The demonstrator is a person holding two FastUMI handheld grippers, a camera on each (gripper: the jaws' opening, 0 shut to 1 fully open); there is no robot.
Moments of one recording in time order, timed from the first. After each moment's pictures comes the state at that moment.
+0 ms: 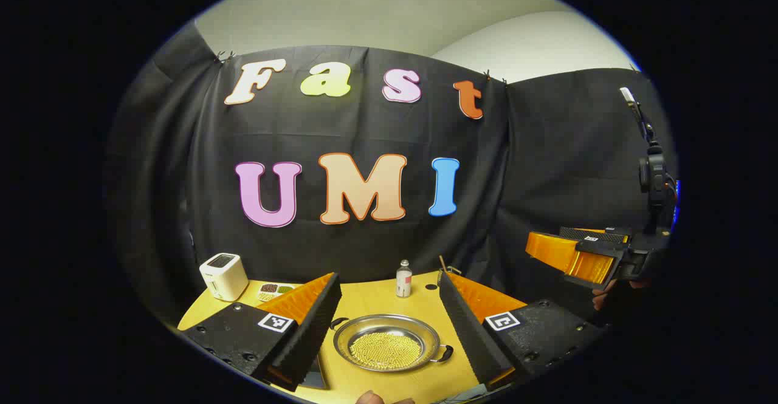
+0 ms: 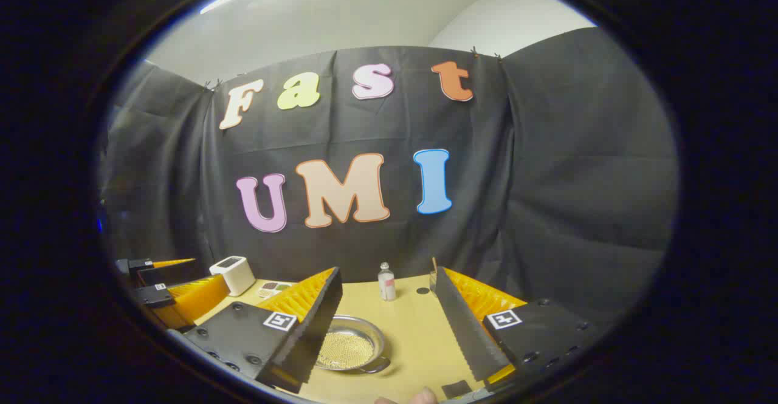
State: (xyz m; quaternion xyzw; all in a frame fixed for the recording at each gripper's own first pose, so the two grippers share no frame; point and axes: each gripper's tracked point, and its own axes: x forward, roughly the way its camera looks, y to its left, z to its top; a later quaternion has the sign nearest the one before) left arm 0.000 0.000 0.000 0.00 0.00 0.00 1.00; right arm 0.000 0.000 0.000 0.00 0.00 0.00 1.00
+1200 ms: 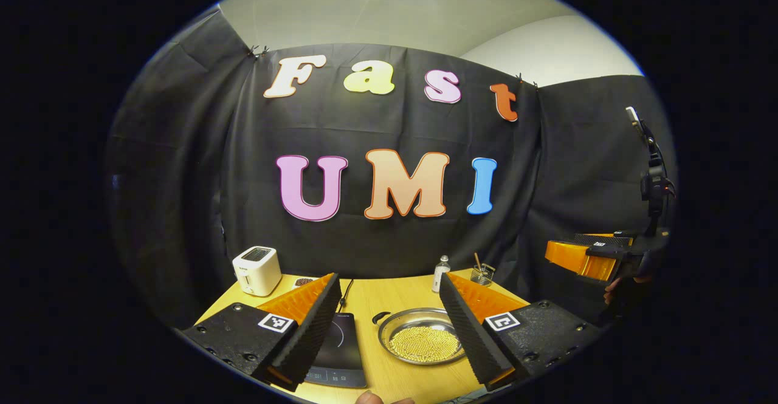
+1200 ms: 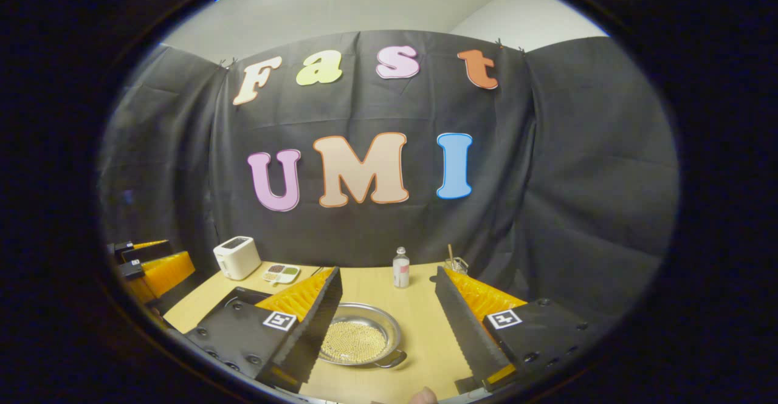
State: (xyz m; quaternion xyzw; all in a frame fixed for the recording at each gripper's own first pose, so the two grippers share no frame) left arm -0.032 0.102 -0.017 -0.02 0.00 0.06 1.00; right arm 0.015 0.059 -0.034 -0.04 0.04 0.01 1.00
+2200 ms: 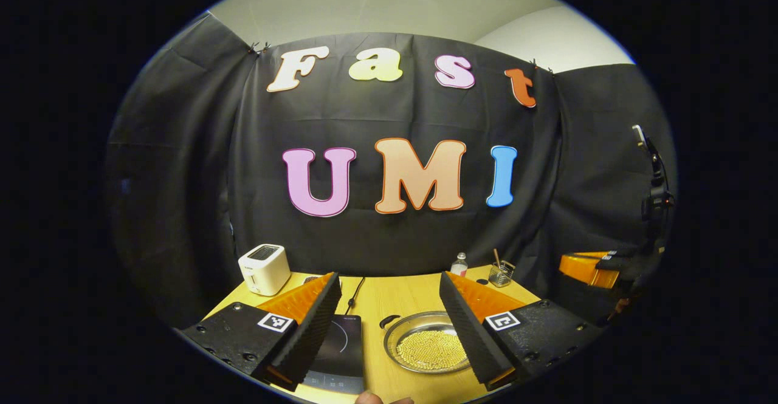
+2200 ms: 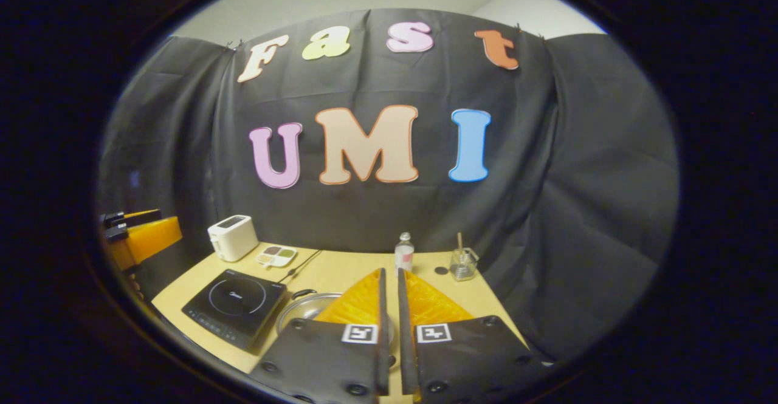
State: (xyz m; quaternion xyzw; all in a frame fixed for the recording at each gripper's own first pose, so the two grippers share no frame) left arm 0.030 0.098 -0.024 -0.01 0.03 0.11 0.99; right arm 0.094 0.045 -0.092 -0.04 0.10 0.07 0.99
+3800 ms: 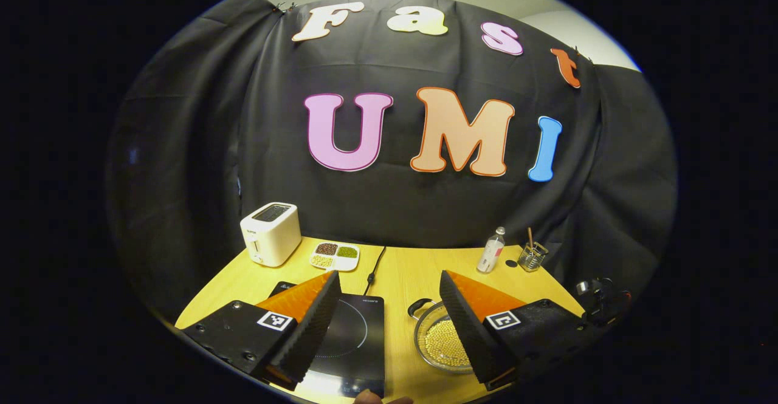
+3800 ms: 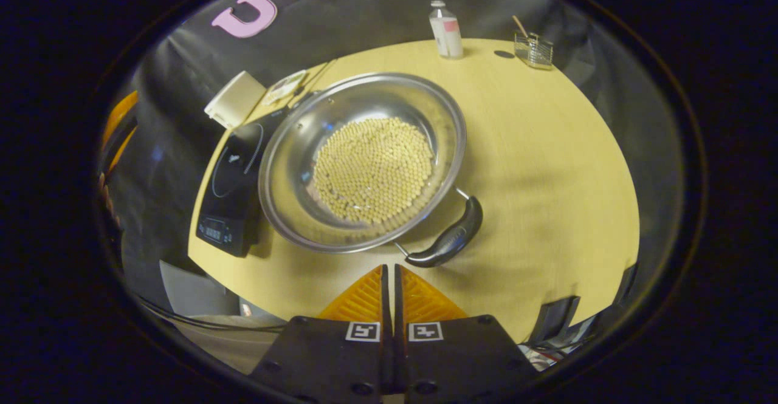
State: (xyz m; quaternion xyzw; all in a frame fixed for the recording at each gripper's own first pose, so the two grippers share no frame) left arm 0.082 0.193 -0.114 -0.06 0.11 0.14 0.98; right arm 0.038 0.056 -0.405 0.00 0.55 0.10 0.83
